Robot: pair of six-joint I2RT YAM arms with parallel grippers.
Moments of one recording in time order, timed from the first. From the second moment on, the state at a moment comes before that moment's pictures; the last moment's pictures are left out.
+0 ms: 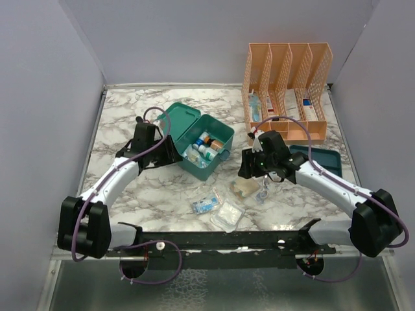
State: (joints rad) left arm -0.24 1.24 0.78 -0.39 0.32 -0.50; right arm 0.57 1.28 0.82 -0.38 -0.18 0.33
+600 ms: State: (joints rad) left arm -0.24 1.58 1.10 -0.23 0.30 -0.45; right arm 0.73 1.32 0.82 -0.39 -0.09 0.37
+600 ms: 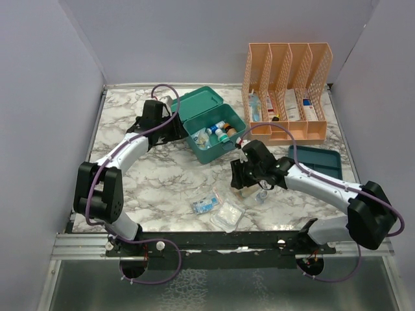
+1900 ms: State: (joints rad) left arm -0.24 1.41 0.99 -0.12 0.09 -0.42; right arm 0.74 1.36 0.92 -0.48 0.28 0.56
